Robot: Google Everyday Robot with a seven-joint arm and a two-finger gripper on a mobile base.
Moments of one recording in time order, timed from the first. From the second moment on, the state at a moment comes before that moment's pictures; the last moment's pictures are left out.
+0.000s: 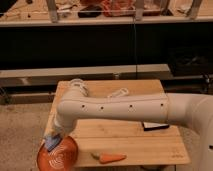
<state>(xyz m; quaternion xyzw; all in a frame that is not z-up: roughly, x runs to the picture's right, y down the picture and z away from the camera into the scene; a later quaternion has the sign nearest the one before) -0.205 0.204 0.633 -0.11 -0.41 -0.59 0.69</state>
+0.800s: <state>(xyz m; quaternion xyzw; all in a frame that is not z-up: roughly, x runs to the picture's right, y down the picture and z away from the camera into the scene) -0.192 0.225 0.663 -0.12 -0.43 -0.58 0.69</state>
